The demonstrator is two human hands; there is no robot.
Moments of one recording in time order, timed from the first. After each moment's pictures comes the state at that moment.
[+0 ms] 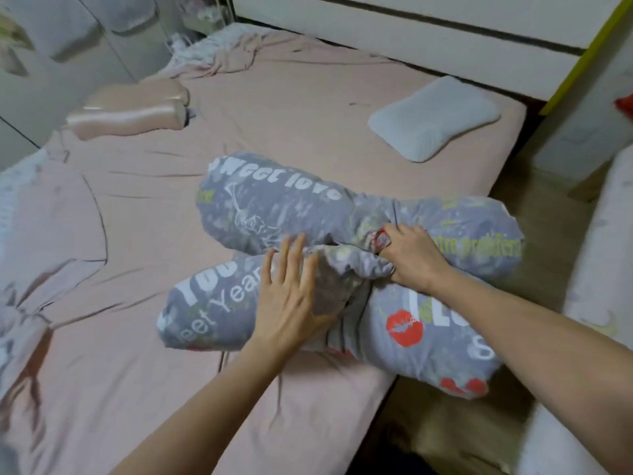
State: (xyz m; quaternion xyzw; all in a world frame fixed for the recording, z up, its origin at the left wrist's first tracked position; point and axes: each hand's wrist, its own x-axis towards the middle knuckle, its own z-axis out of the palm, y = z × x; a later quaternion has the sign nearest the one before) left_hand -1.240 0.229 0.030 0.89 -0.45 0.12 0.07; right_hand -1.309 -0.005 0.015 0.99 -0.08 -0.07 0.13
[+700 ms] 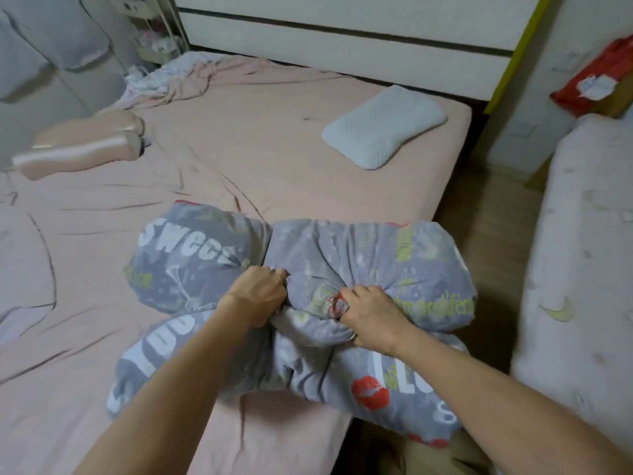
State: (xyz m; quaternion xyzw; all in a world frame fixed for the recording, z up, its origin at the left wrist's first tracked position) left_hand -1.217 0.135 0.027 0.71 -0.60 -0.07 -0.37; right_hand -1.386 0.004 -0.033 1.00 0.02 -0.04 0.08
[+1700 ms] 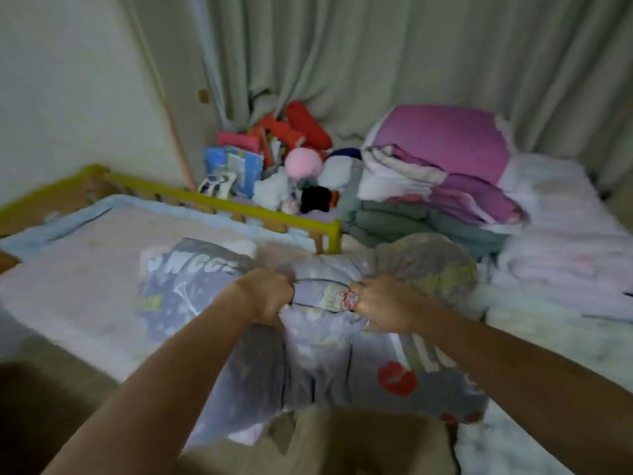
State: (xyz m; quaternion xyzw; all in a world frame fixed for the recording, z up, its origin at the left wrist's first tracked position) left_hand -1.807 0.037 0.177 0.01 -0.96 0.15 -0.24; right_hand -1.958 0.214 0.134 0.71 -0.67 -0.20 0.10
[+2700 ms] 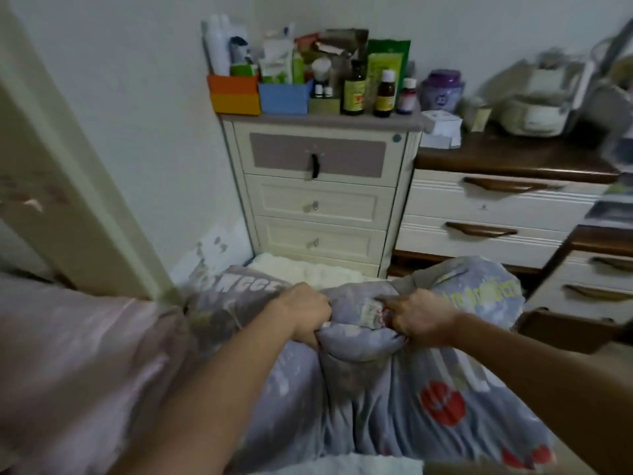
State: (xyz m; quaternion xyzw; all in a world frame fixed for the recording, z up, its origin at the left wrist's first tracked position) left_hand -2.266 0.656 0.150 -0.78 -0.58 0.24 -0.01; right_hand -2.067 0.765 0.133 -0.09 -0.96 -0.19 -0.21
